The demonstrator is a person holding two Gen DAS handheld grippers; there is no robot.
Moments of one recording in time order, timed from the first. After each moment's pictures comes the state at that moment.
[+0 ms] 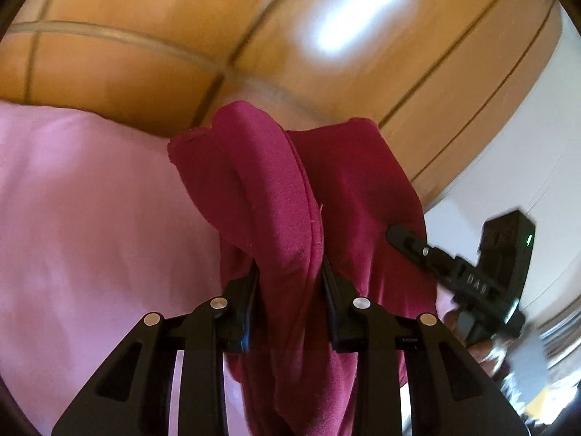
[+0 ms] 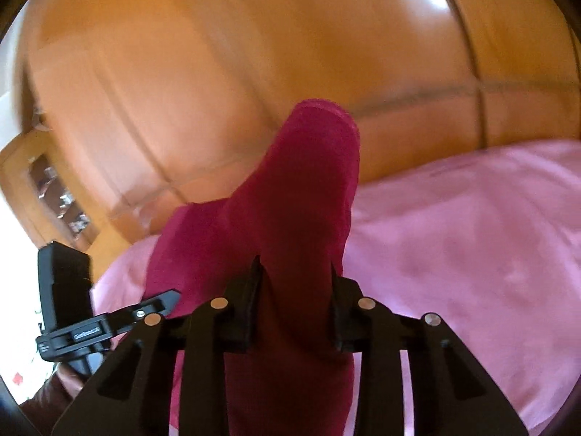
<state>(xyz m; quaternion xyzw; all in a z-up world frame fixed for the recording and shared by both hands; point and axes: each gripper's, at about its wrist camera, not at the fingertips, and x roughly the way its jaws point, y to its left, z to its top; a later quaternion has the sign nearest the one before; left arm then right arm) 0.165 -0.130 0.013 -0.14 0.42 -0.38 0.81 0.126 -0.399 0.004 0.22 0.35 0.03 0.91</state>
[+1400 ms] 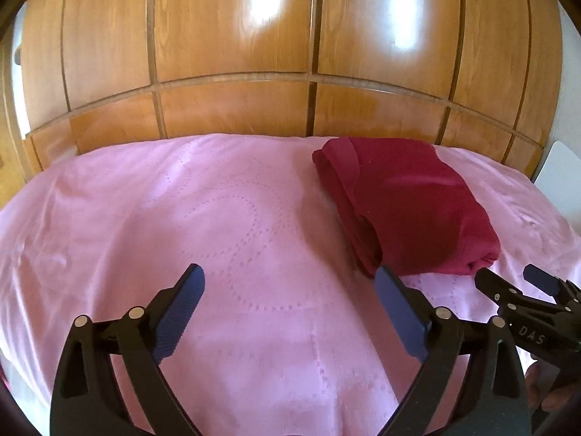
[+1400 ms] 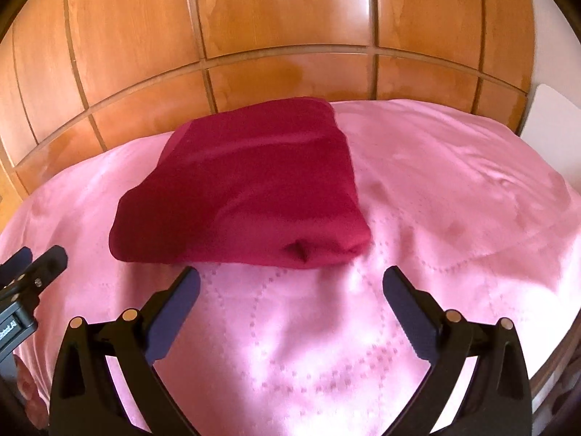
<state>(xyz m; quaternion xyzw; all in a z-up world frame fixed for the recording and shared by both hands) 0.022 -0.097 -0.001 0.04 0.34 -0.15 0.93 -0.017 -0.302 -0.025 0.11 0.38 -0.14 0.91</state>
